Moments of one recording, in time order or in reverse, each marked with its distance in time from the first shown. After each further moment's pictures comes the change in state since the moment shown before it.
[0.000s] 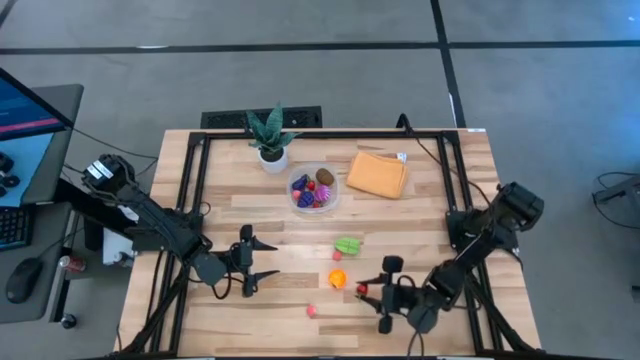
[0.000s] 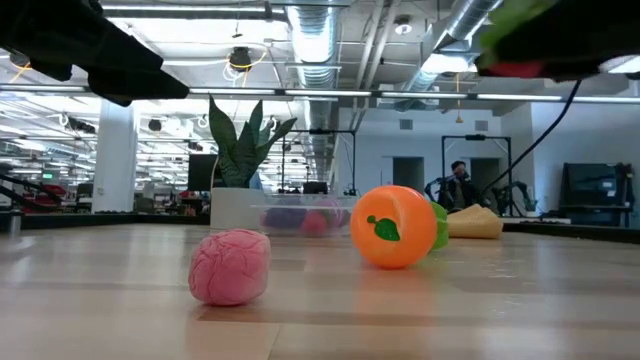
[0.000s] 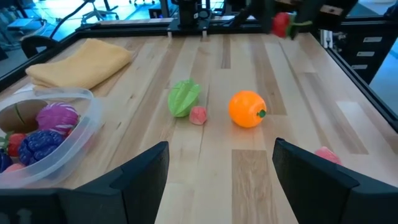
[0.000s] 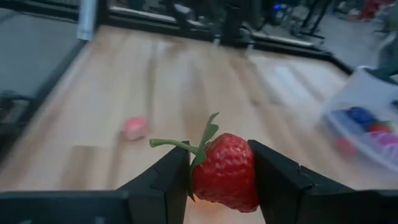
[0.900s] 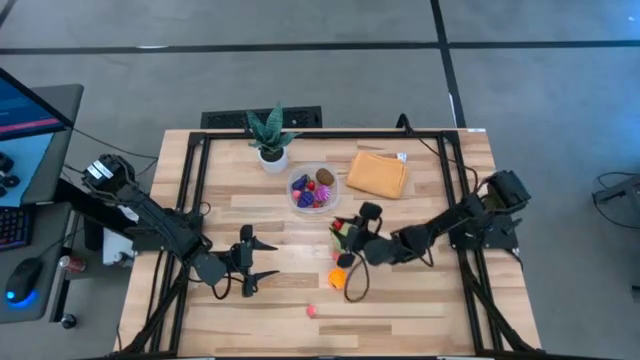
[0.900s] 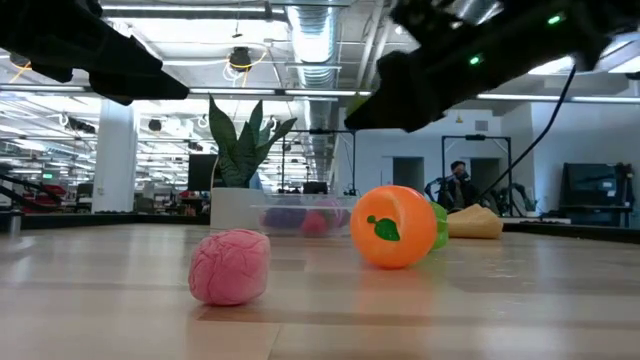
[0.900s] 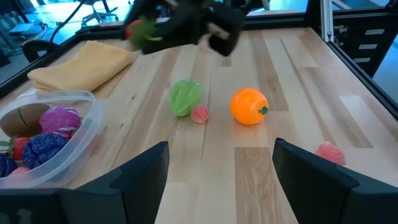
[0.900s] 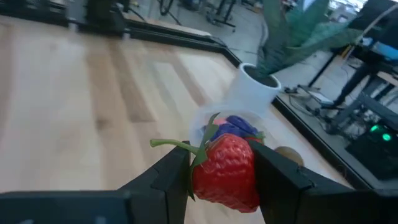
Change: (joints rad) left arm 0.000 0.000 0.000 -0.008 0.002 0.028; right arm -0.476 0.000 0.000 0.131 -0.061 -0.308
